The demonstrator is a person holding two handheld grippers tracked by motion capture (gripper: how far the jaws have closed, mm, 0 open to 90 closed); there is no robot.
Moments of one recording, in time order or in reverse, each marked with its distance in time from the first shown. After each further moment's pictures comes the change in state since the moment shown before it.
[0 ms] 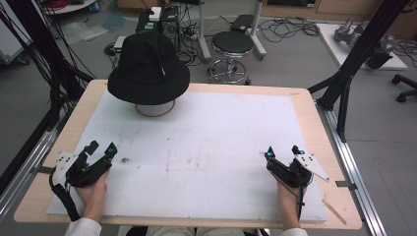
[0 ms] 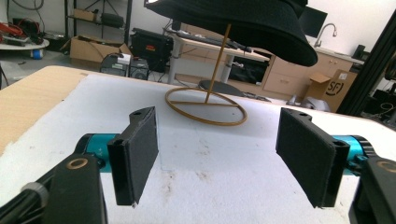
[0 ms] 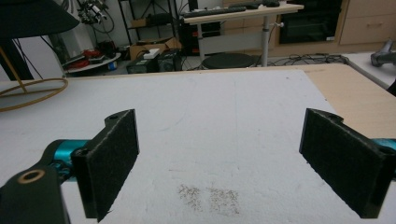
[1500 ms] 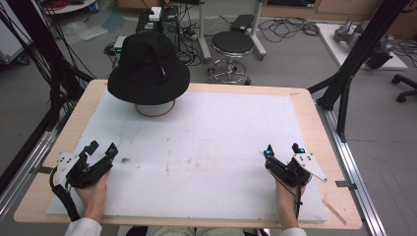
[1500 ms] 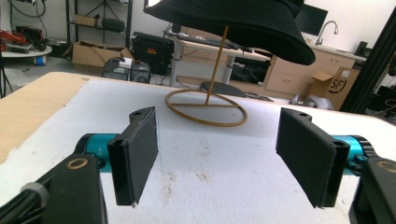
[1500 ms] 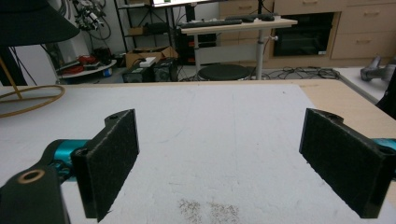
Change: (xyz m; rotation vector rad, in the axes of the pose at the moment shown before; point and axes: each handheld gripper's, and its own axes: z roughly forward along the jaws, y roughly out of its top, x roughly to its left) left arm -0.003 0.000 -0.002 -0.007 0.006 0.030; right arm 0.007 0.005 0.000 -0.044 -0.022 -0.035
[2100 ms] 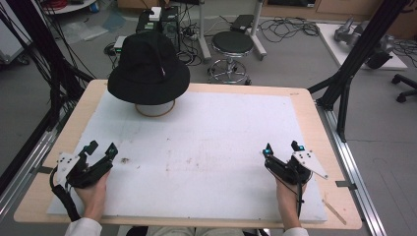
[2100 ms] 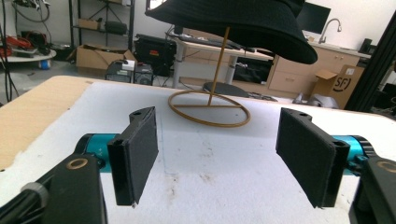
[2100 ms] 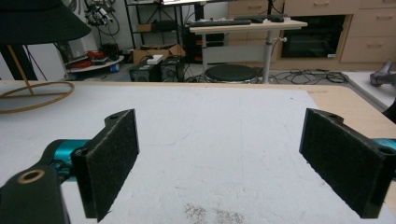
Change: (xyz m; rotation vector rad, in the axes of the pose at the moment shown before) left arm -0.001 0.000 0.000 -0.001 0.007 0.015; right arm 0.002 0.009 0.000 0.013 0.035 -0.024
